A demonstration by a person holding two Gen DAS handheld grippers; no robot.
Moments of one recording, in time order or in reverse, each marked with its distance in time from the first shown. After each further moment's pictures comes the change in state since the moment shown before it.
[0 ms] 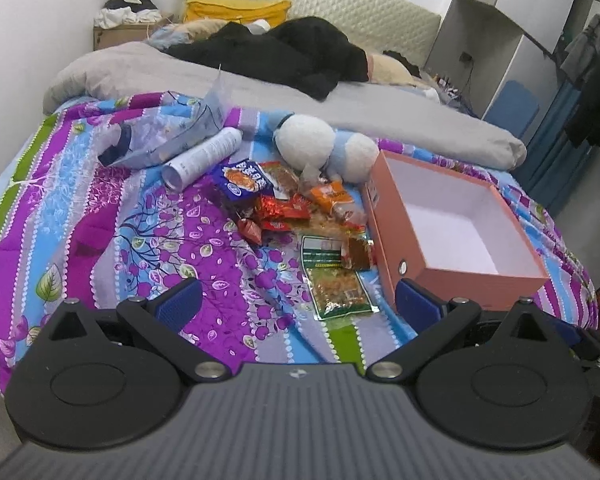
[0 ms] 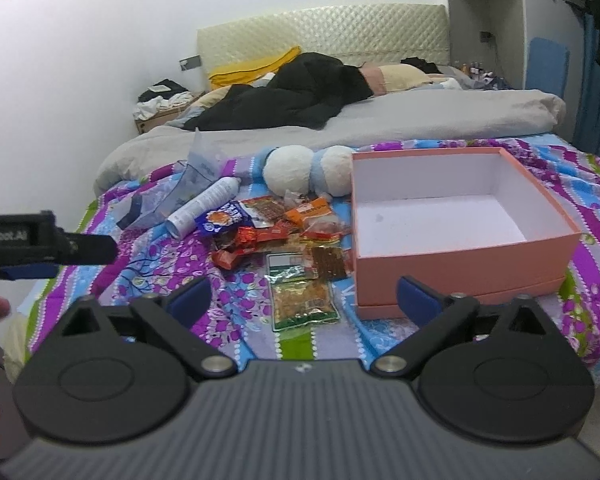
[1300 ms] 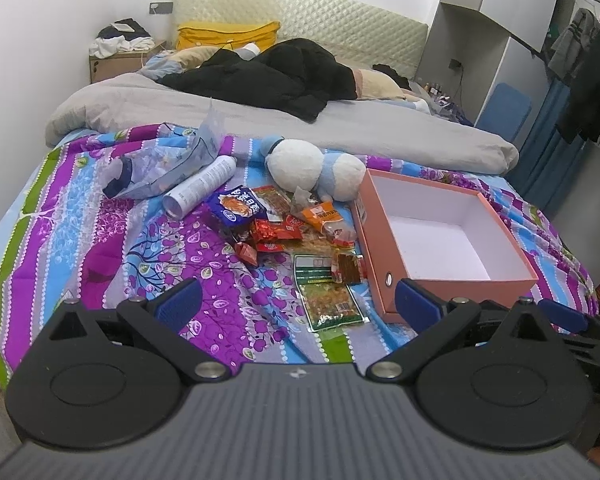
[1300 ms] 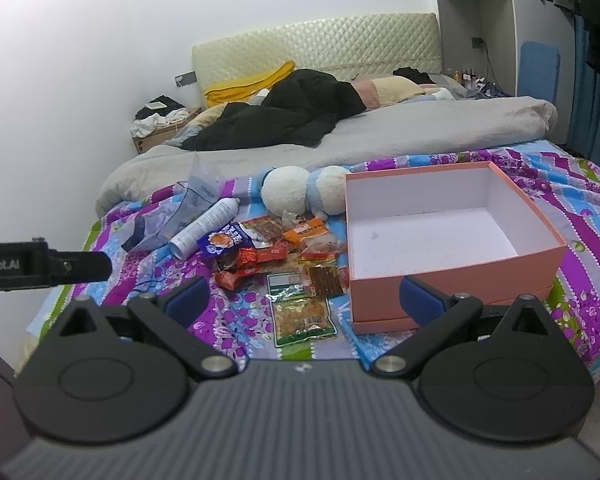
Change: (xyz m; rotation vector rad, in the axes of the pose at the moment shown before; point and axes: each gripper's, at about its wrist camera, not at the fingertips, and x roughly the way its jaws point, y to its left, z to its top) left arm -0.046 -0.029 0.007 0.054 -0.058 0.013; right arm -0.029 -0.004 0.021 0.036 -0.034 -0.010
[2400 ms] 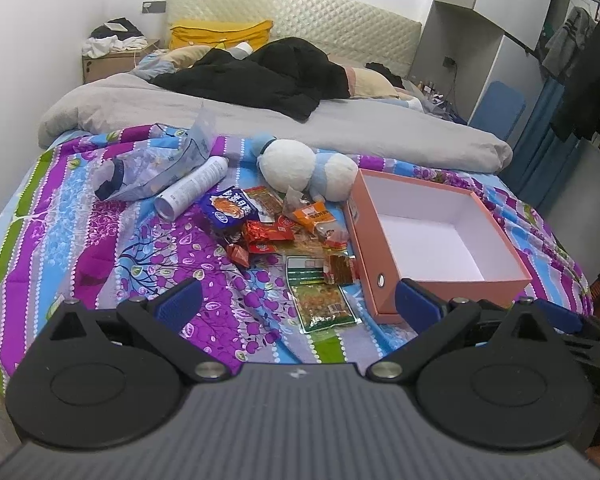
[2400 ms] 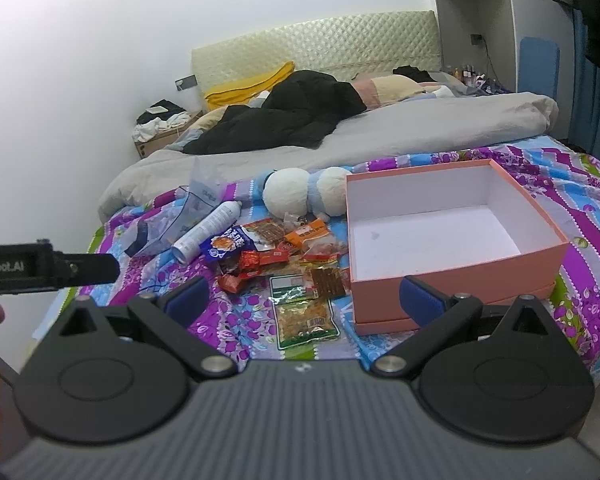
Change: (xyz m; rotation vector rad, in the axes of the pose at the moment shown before) left arm 0.002 0.000 0.003 0.010 0.005 -0.018; right arm 0.000 -0.001 0.001 0.016 -0.005 0.013
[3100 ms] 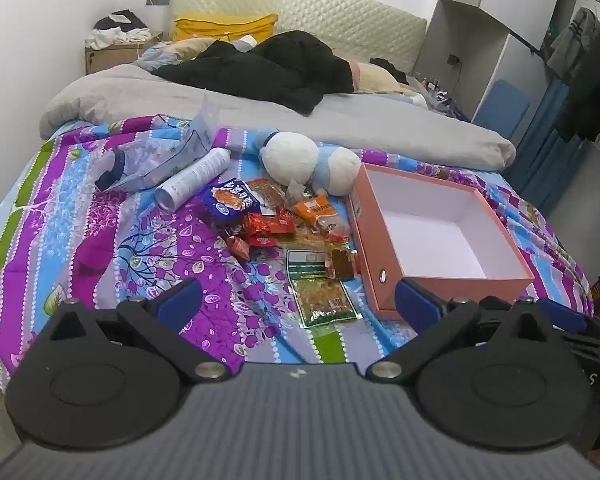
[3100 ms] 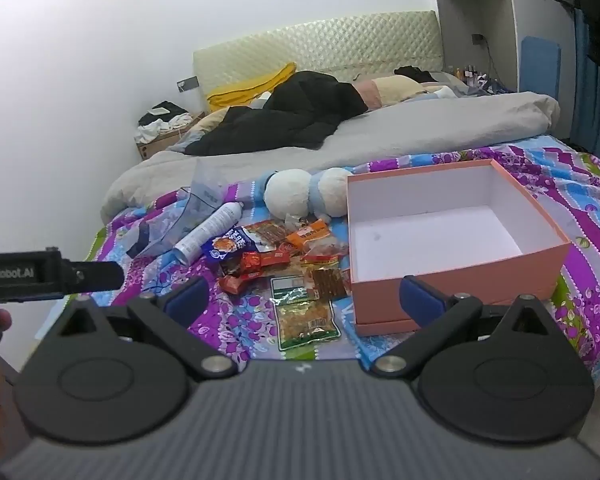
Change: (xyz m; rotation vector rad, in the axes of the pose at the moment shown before) left arm 0.005 -0.003 -0.005 -0.010 0.010 0.003; right arm -0.006 -0.002 0.001 0.003 -0.001 0.009
